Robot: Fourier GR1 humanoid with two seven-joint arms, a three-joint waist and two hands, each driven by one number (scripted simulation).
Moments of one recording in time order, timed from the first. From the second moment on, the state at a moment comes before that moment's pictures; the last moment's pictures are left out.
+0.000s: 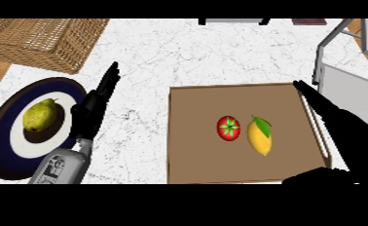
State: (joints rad) left arm -0.21 0.26 -0.23 -1.41 0.07 0.18 0.01; right arm -0.16 -0.66 0.32 -2.17 0.22 0.13 0.98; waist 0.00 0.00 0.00
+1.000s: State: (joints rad) left arm -0.21 0.19 -0.15 -1.42 -0.02 0.11 0.03; right arm -0.13 -0.39 0.36 -2.11 0.52 0.22 0.98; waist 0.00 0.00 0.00
